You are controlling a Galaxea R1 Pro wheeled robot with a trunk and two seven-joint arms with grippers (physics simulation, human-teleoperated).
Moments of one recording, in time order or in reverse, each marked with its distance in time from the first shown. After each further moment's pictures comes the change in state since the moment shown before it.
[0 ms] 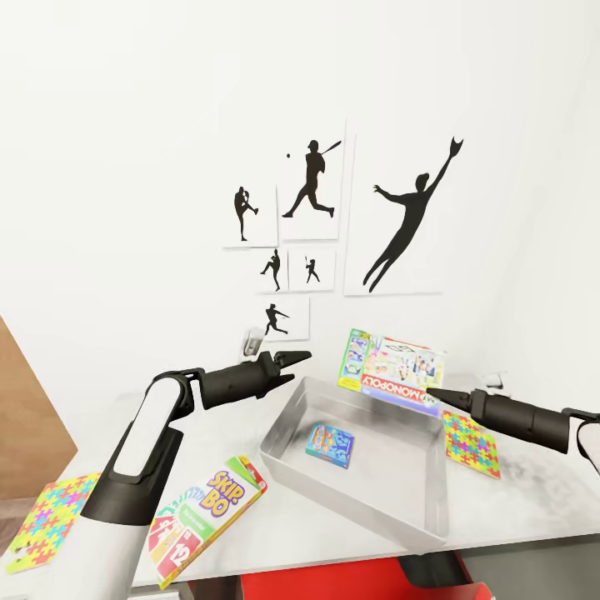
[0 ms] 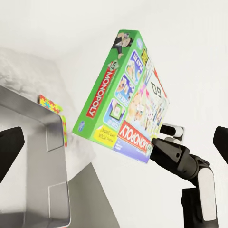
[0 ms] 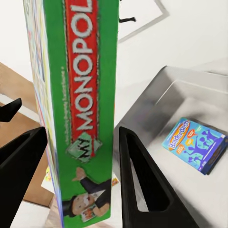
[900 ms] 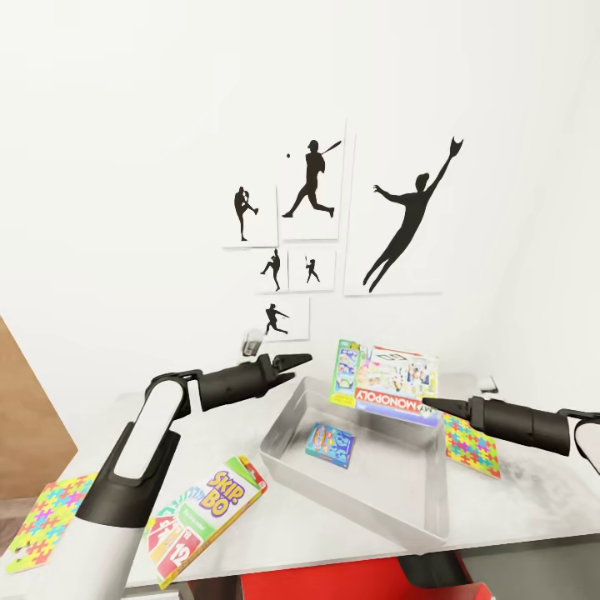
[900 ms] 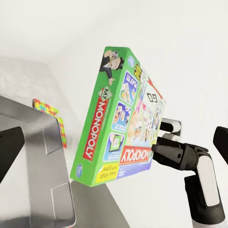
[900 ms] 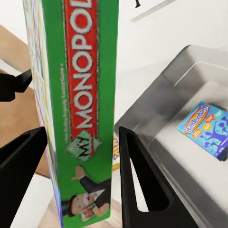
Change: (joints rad) left arm 0.004 0.027 -0.020 0.000 -0.133 -0.001 -0.186; right arm -0.001 -0.063 0.084 -0.001 0.003 -0.001 0.109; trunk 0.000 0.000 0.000
